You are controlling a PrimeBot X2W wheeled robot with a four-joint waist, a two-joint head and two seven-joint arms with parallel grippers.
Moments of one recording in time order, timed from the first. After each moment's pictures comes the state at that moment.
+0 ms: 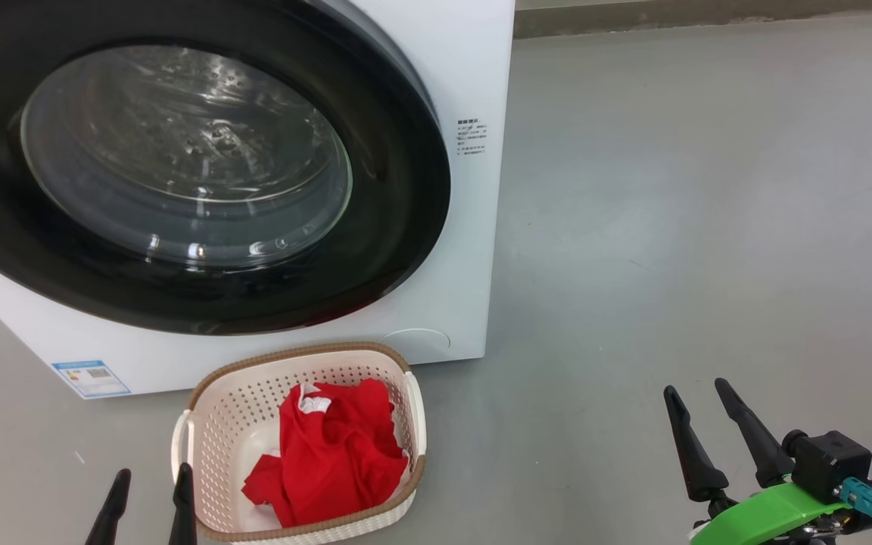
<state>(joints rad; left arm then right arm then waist) 0.10 0.06 0.12 0.16 -0.24 -0.13 -0.25 -0.02 -0.10 0.08 0.30 0.41 0.13 -0.26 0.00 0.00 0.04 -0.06</state>
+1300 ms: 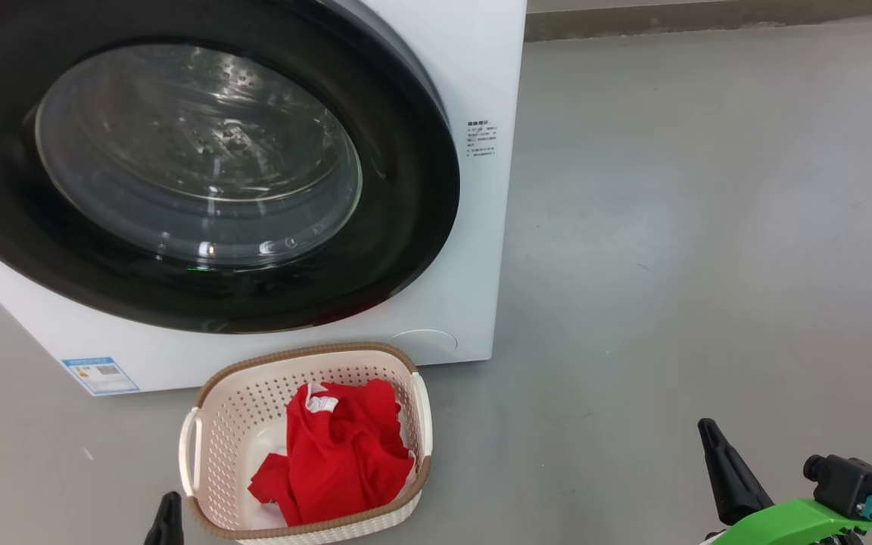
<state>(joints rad) 0.10 0.02 0.11 0.25 -0.54 -0.12 -0.17 0.02 -0.07 0.05 0.36 0.68 0.13 -0.18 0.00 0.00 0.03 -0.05</state>
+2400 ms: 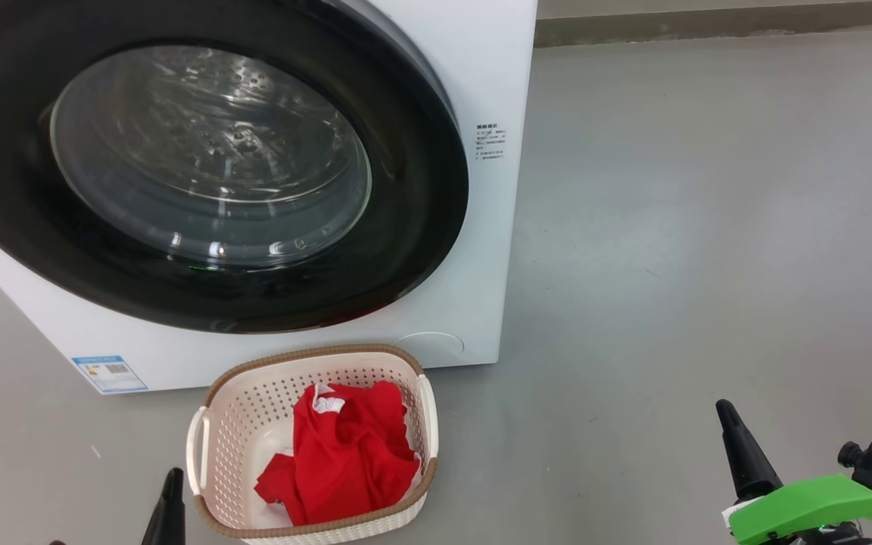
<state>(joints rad) 0.04 0.02 0.10 0.26 -0.88 -0.12 -0.08 -0.01 -0.06 0.00 0.33 0.98 0.13 -0.09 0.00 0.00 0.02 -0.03</state>
